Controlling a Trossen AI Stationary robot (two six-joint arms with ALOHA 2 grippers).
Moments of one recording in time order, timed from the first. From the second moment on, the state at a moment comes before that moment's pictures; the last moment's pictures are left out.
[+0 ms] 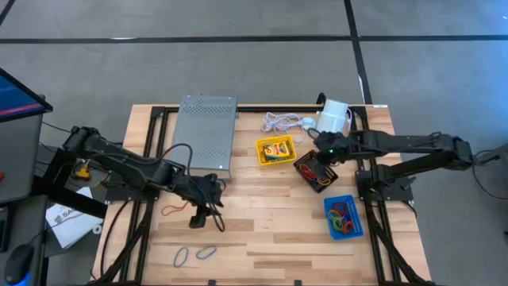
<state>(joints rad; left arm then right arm) -0.34 1.26 0.93 -0.49 0.02 -0.27 -0.11 1.05 0.86 -0.85 0.23 0.53</state>
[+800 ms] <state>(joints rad) -0.47 1.44 0.90 -0.47 0.17 -0.55 -0.10 1.17 0.68 -0.72 0.15 0.61</state>
